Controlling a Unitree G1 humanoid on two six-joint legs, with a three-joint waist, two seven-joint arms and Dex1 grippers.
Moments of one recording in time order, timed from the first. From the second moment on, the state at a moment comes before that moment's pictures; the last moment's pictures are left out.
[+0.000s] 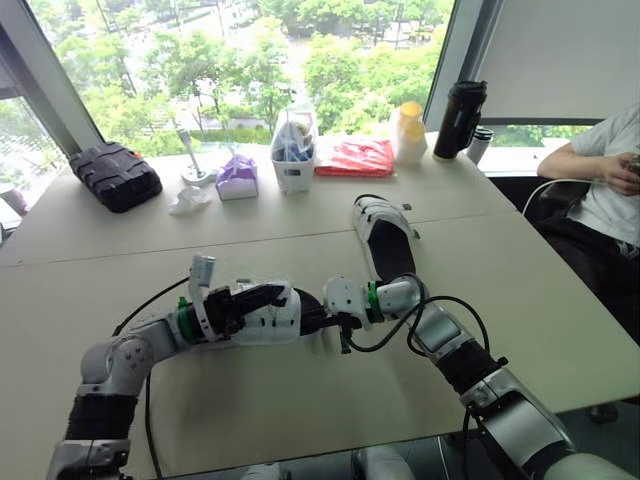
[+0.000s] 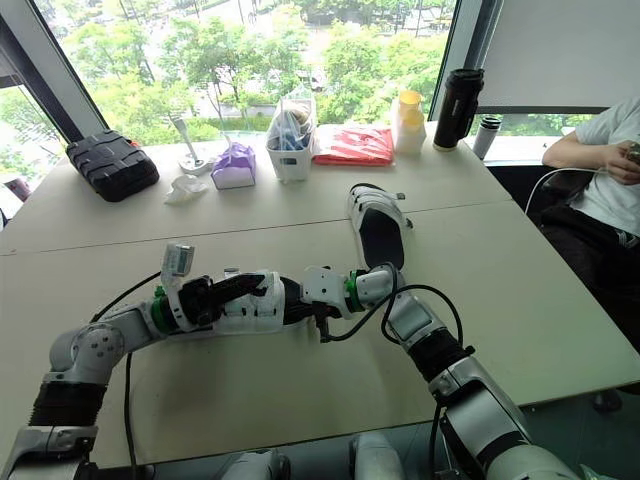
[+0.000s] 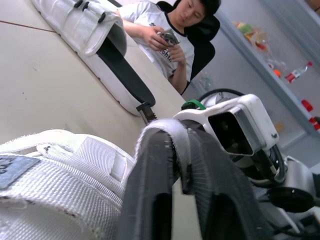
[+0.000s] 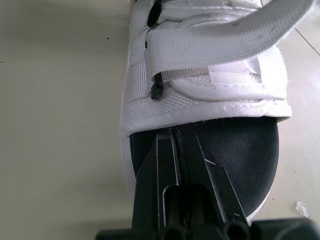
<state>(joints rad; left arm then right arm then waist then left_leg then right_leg) -0.33 0.50 0.16 0.08 -0.99 0.89 -0.91 -0.65 -0.34 0.45 0.41 -0.04 -0.12 1.11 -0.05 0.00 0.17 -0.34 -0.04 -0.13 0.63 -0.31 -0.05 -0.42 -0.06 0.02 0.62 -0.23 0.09</state>
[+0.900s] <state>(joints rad) -0.65 0.70 -0.08 0.20 -0.68 0.78 -1.07 -0.66 -0.33 0.44 0.43 -0.05 -0.12 1.10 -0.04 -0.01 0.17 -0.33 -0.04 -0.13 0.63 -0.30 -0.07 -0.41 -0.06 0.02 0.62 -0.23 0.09</state>
